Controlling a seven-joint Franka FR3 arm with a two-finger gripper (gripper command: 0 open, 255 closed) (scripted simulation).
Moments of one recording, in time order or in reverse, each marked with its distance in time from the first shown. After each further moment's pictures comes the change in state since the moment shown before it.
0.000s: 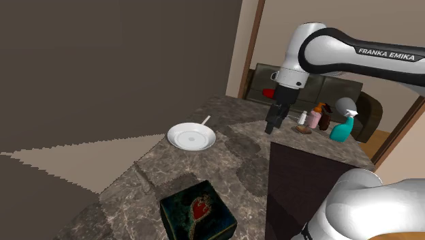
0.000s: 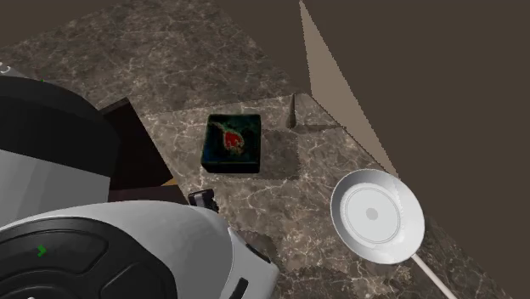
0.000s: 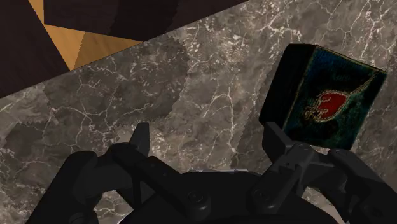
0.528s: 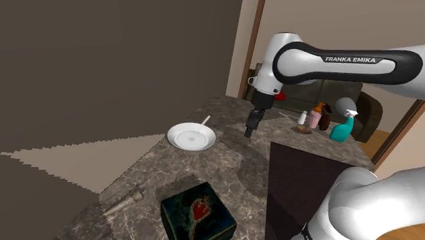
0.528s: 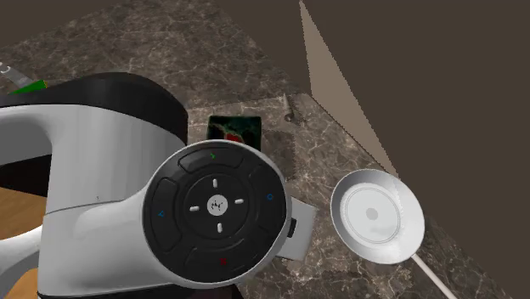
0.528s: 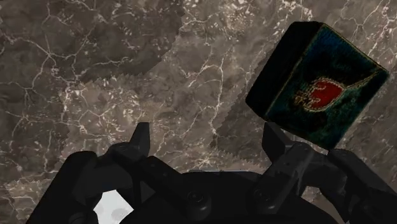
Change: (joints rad) arm 0.083 0.154 0.028 0.000 0.031 0.203 -0.113
